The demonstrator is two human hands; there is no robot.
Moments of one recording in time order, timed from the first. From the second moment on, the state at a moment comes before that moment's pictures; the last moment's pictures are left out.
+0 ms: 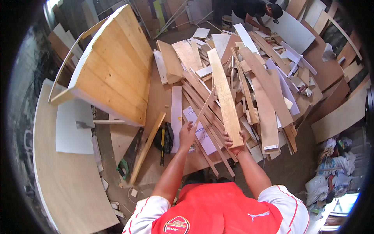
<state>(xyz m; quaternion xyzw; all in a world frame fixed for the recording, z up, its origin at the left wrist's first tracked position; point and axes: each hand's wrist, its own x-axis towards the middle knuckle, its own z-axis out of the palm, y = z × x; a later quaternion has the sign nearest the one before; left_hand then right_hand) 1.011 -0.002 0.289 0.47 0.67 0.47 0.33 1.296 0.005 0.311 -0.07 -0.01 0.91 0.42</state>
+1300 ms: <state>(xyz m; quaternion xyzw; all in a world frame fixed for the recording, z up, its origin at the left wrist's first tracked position) 0.946 -0.474 0.294 -0.04 0.59 0.71 0.39 1.114 -0.387 0.350 -0.30 -0.91 0.27 0.03</state>
